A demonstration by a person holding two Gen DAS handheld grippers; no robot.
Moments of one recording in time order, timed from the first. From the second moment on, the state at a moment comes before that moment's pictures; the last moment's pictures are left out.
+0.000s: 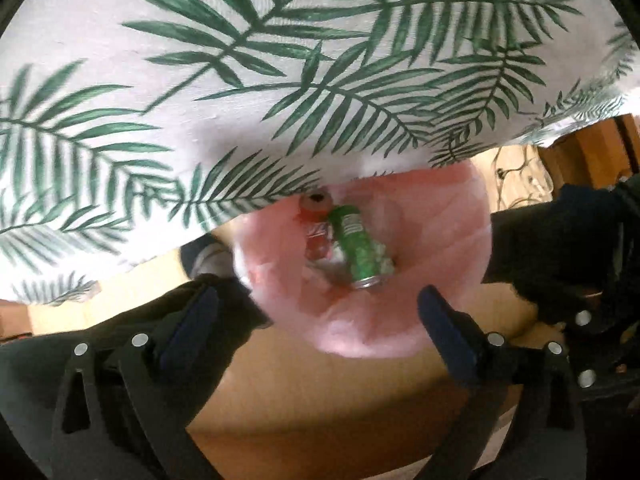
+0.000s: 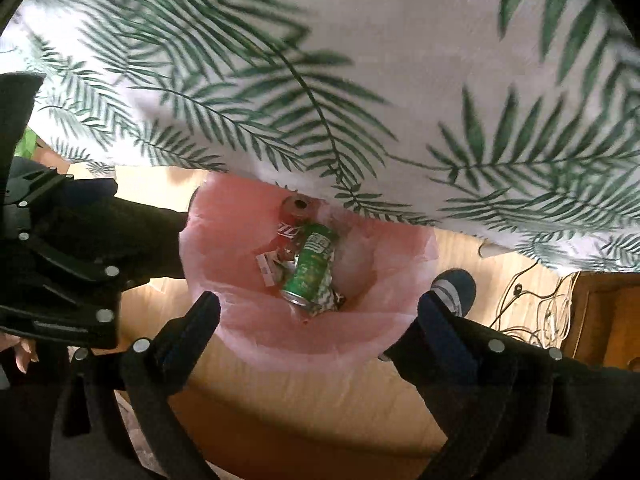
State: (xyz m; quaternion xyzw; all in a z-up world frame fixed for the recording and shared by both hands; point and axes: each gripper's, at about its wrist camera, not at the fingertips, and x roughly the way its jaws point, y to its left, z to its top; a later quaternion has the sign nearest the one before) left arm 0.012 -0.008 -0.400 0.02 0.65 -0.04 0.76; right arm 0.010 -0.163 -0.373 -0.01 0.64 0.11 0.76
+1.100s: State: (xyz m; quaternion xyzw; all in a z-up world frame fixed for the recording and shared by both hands) left arm -0.008 0.005 -0.341 -0.02 0.63 0.00 0.77; right arm -0.021 -0.169 -0.325 -0.01 0.61 0.09 0.79
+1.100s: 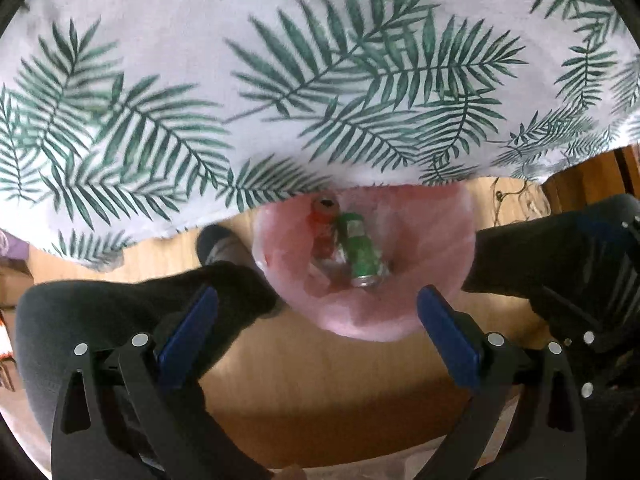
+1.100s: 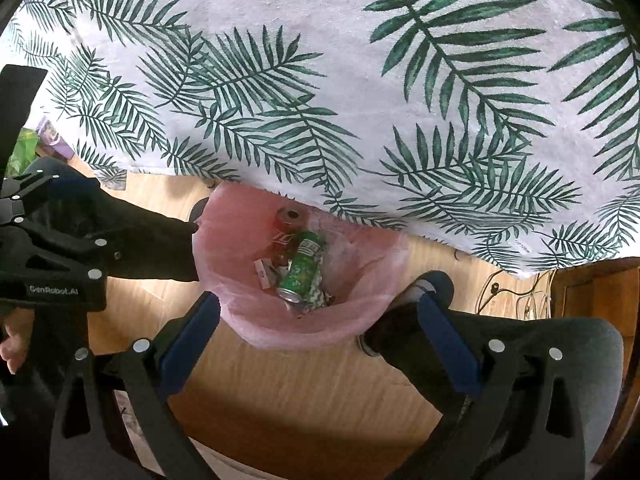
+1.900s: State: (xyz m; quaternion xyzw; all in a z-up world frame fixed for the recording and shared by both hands) left arm -0.007 0.001 -0.349 -0.01 0.65 0.01 0.76; right arm -0.019 -0.162 -0.329 -0.01 0.61 0.10 0.78
